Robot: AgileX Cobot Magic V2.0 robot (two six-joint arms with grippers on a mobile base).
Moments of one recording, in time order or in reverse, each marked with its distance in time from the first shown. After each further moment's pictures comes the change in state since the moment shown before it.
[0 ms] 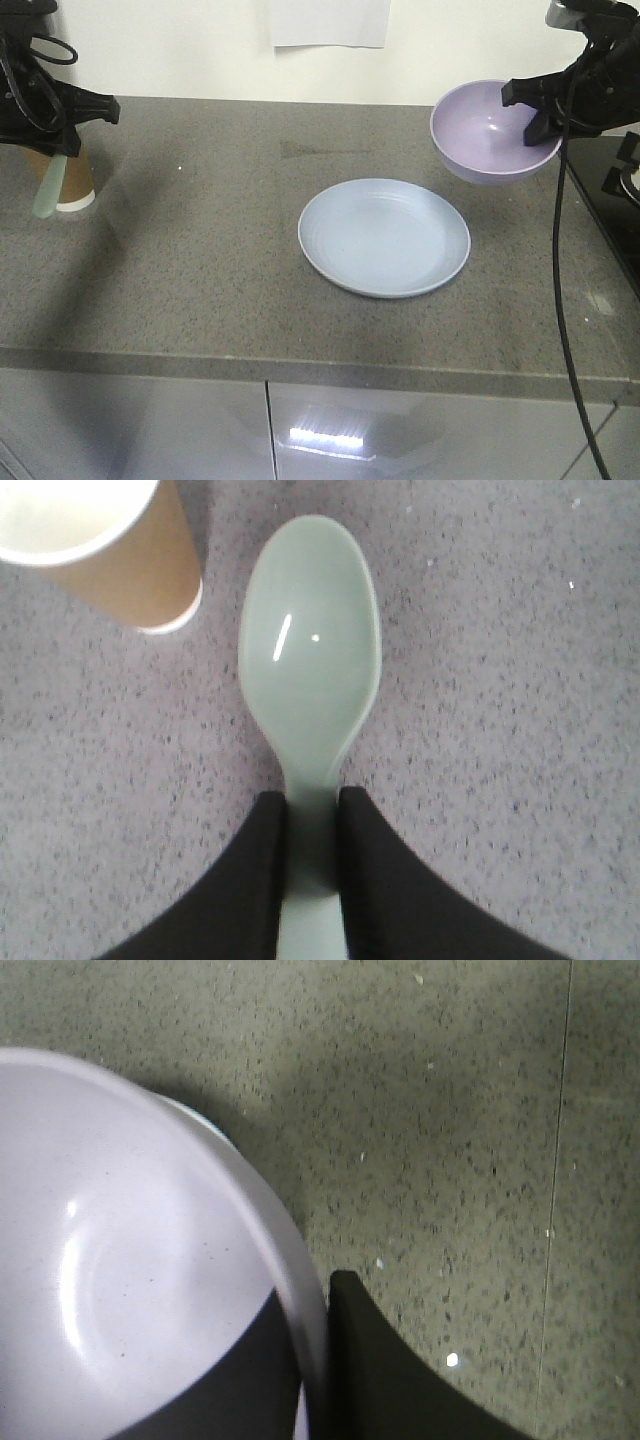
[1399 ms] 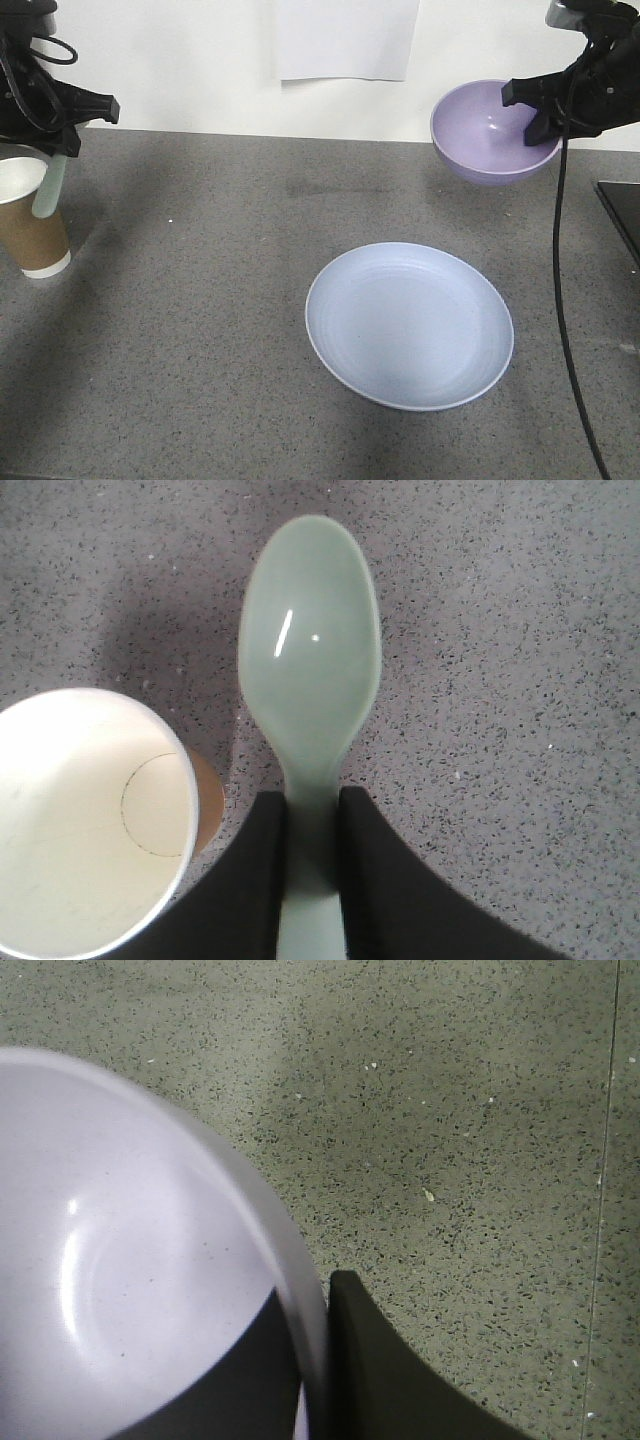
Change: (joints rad) left arm 0.000 0.000 0.000 0.000 0.000 0.000; right arm 0.000 0.000 0.000 0.000 0.000 0.000
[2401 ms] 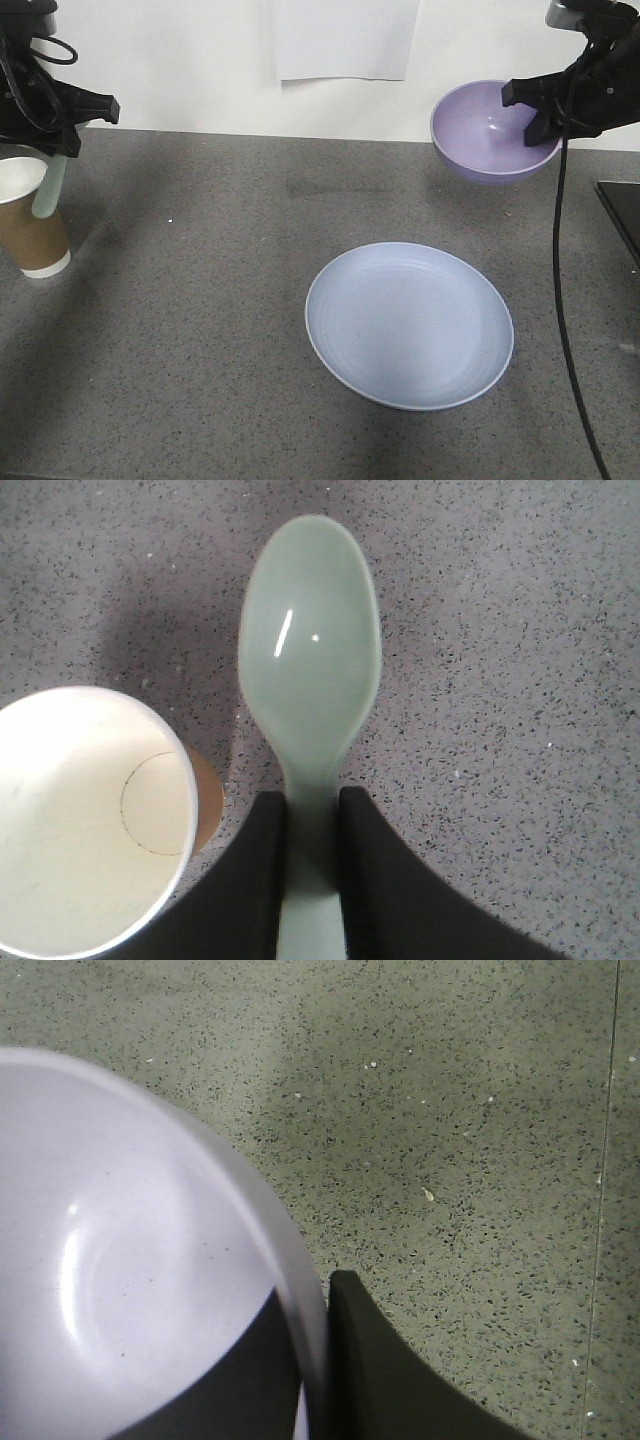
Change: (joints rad) left arm 0.000 -0.001 0.000 0.000 0.002 0.000; right arm 0.000 0.000 0.000 0.000 0.000 0.000
